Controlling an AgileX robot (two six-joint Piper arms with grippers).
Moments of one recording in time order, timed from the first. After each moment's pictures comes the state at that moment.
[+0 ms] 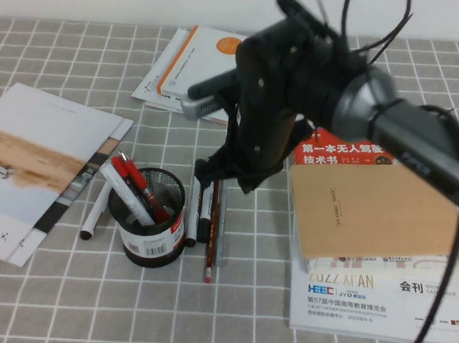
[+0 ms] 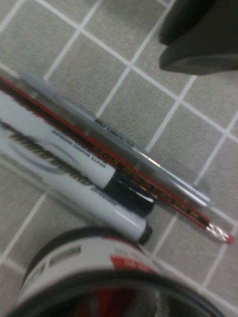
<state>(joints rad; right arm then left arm) 0.73 2.17 -2.04 -0.10 1.23 0.18 -0.12 -0.01 0.03 -0.04 0.38 0.03</state>
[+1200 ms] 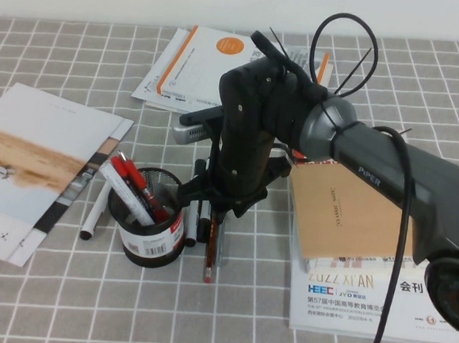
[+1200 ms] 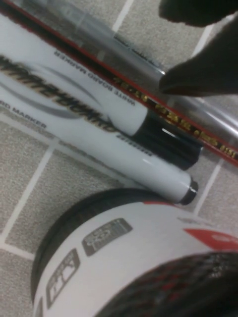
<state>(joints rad) 0.73 2.33 -2.11 0.02 1.23 0.26 -0.12 -0.01 0.03 -0.06 0.38 0.03</state>
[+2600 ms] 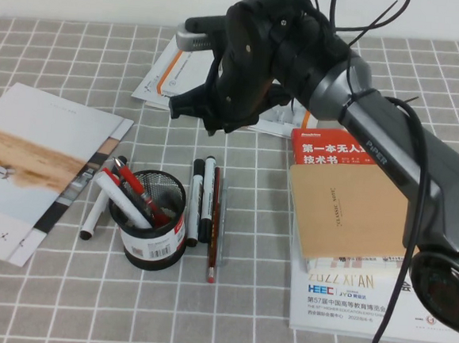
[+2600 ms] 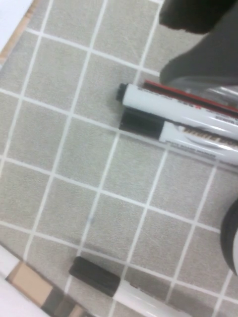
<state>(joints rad) 0.70 2.39 -2.50 -0.09 1.24 0.42 -0.12 -0.01 0.03 -0.07 0.38 0.03</state>
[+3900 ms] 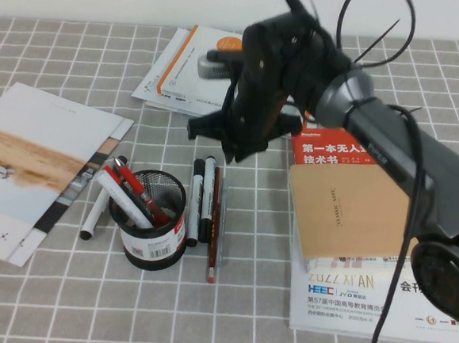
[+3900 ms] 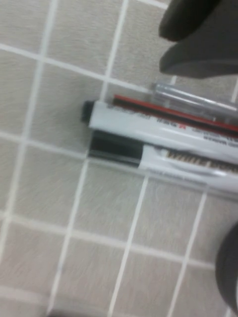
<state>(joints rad) 0.65 2.43 -2.42 0.00 1.25 0.44 -0.12 -0.01 0.03 -0.07 0.38 0.03</state>
